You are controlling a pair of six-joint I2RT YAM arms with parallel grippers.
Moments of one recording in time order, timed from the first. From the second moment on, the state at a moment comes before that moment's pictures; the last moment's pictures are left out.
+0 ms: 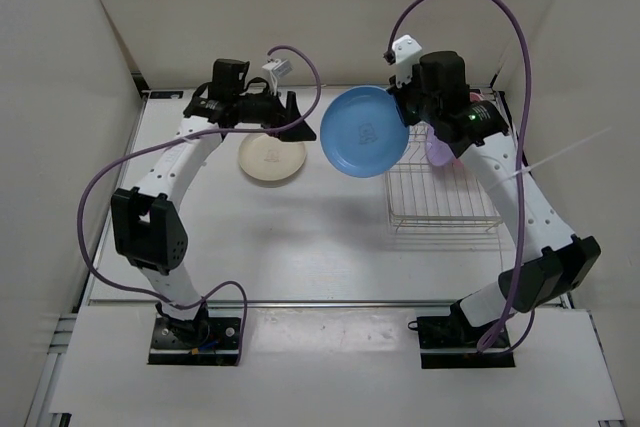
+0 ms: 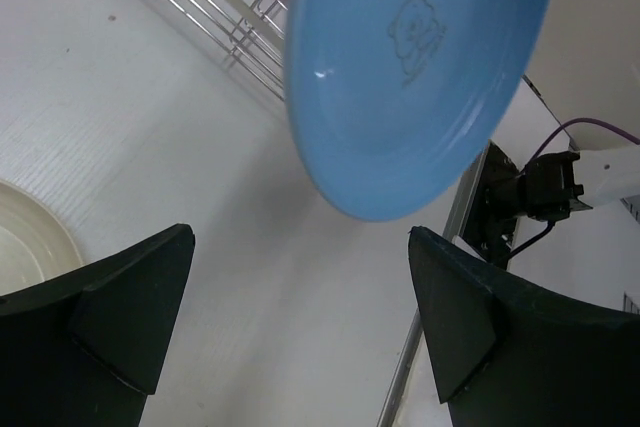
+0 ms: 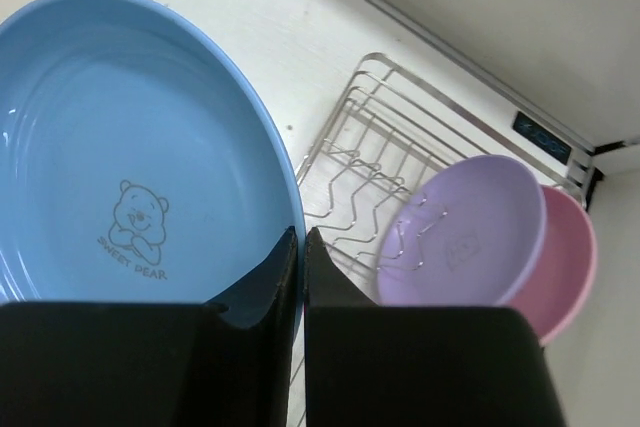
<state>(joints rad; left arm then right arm) -0.28 1.73 1.64 -0.50 0.92 -0.05 0.45 1.49 1.70 -0.69 0.07 -0.26</state>
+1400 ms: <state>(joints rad) -0.36 1.81 1.71 -0.49 0.90 -0.10 0.45 1.49 1.66 -0.72 -0.11 -0.24</state>
